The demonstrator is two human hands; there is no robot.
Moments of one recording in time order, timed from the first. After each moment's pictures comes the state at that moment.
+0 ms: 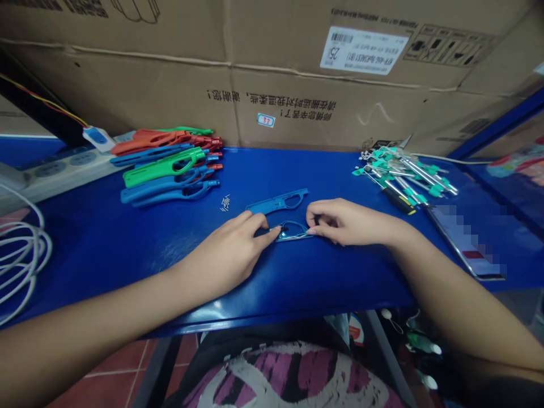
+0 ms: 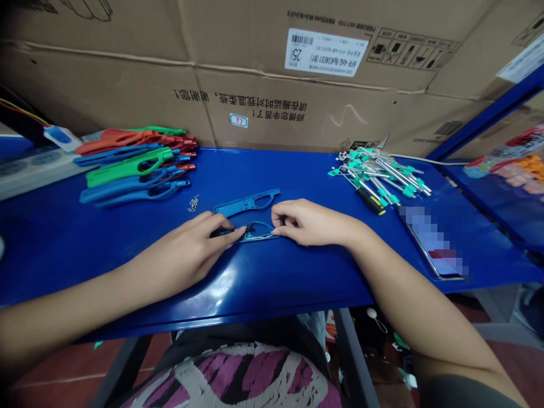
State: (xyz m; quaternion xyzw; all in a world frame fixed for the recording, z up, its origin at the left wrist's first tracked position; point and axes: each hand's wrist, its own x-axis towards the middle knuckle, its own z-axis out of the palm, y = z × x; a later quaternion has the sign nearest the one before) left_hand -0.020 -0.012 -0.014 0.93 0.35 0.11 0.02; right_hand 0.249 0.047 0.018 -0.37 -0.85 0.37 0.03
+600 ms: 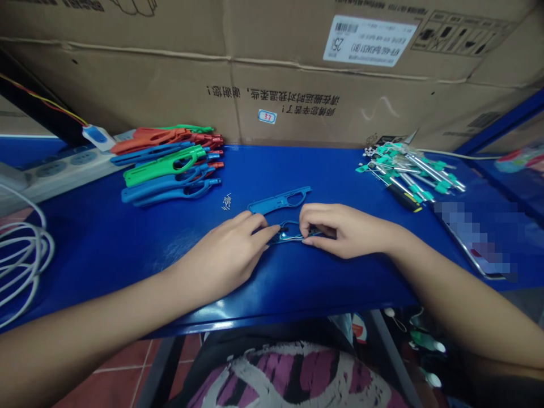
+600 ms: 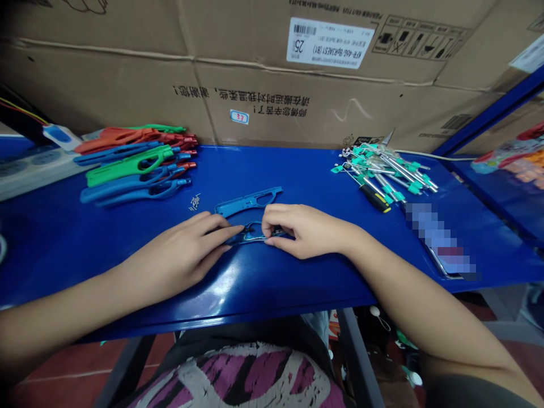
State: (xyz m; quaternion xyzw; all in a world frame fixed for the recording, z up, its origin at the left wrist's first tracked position) left_hand -0.023 -0.013 -0.008 0.92 0.37 0.09 0.05; right_hand 0.244 0.040 0.007 -0.24 -0.91 0.31 0.09
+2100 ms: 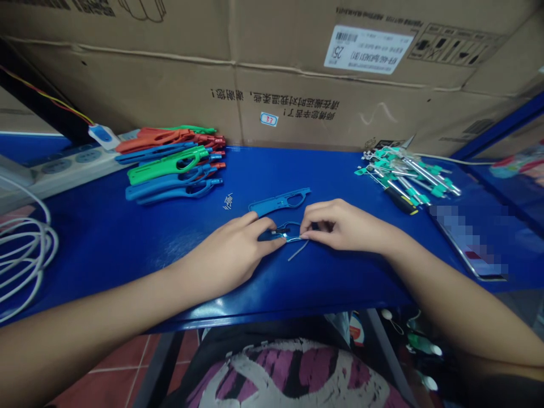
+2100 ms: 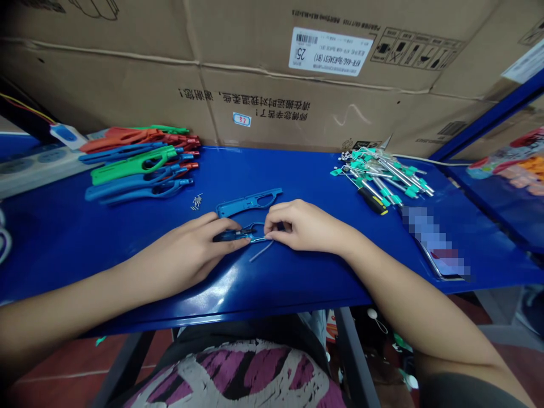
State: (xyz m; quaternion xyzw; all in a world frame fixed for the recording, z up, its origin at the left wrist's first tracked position) left_hand -0.024 -0.013 -0.007 0.95 0.31 0.06 0.00; right_hand 0.240 0.040 0.008 -0.29 -0.90 0.30 0.11
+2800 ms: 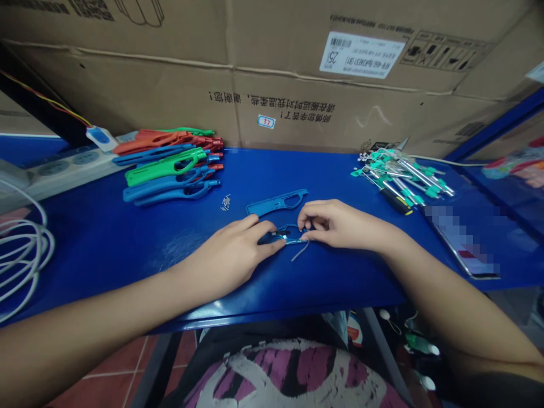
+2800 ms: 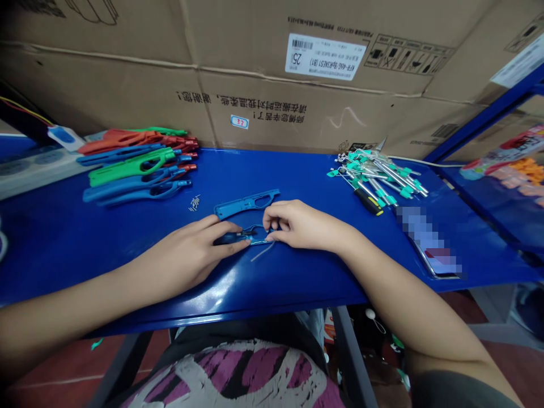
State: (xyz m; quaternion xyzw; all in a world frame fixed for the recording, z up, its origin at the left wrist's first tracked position) left_hand -0.020 -0.015 -0.007 0.95 0.31 0.04 -0.01; right_hand 0.240 0.043 0.007 -0.35 -0.87 0.33 0.10
